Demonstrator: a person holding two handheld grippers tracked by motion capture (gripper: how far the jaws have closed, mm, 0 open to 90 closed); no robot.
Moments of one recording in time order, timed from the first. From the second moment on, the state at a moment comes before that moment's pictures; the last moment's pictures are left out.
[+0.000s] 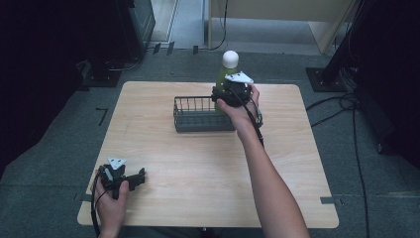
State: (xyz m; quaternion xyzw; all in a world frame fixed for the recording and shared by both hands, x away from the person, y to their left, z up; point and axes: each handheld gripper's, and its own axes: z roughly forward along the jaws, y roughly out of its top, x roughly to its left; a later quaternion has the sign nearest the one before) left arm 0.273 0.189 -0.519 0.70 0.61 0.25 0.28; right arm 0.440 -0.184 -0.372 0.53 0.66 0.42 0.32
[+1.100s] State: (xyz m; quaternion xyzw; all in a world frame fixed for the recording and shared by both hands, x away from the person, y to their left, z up) left arm 0.273 0.189 -0.519 0.70 0.61 0.25 0.28; right arm 0.447 -0.190 -0.401 0.52 0.68 0.42 0.30
